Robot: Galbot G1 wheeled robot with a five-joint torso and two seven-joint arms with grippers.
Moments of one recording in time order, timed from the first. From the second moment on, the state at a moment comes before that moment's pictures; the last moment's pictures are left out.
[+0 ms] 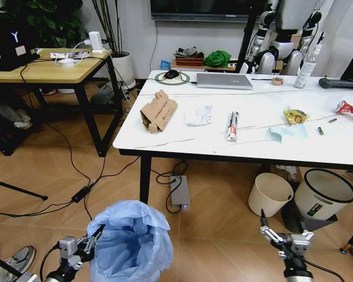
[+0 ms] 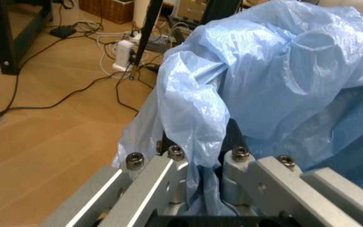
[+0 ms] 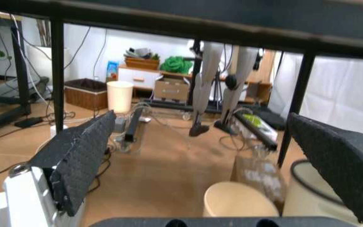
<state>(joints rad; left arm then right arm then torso) 1.90 -1.12 -0.77 -1.97 -0.71 -0.07 0.38 -1.84 1.61 0.85 2.01 0.09 0.42 -0.18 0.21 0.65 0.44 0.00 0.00</state>
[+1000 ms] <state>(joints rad) 1.94 -1.25 -0.69 -2.01 -0.64 -0.07 0.36 -1.85 1.61 0.89 2.08 0.13 0.46 -0.18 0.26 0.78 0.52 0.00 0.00</state>
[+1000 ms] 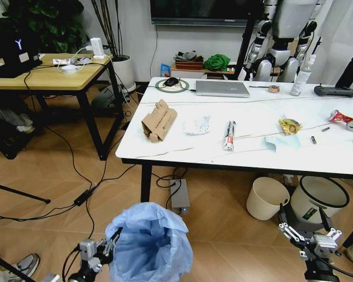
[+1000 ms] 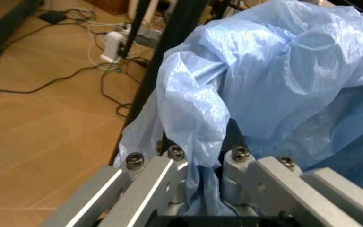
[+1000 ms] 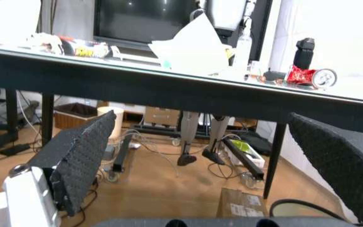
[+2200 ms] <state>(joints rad) 1.96 -1.27 -0.74 -2.06 -0.65 -0.07 0.38 -1.81 1.61 0.87 2.07 0.13 0.45 -0.17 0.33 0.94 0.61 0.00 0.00</state>
